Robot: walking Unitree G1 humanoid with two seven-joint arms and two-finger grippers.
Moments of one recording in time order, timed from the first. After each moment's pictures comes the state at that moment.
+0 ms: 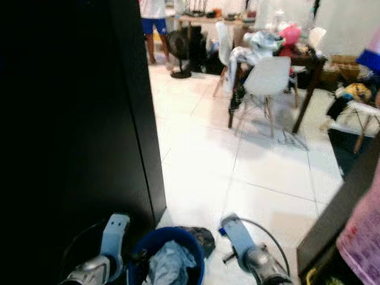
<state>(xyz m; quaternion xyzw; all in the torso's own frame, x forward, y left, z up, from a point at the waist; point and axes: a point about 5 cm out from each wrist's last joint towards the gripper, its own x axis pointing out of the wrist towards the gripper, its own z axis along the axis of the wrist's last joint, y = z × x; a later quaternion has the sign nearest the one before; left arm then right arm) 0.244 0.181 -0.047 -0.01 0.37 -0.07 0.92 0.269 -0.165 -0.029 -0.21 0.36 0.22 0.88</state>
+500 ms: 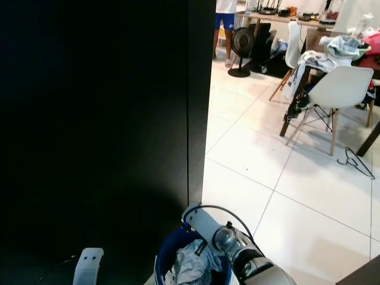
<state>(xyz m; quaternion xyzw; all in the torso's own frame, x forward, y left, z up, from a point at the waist) 0.181 0.214 -0.080 0.02 0.45 0.03 0.89 0.291 -0.109 -0.012 -0.29 0.35 0.31 0.83</state>
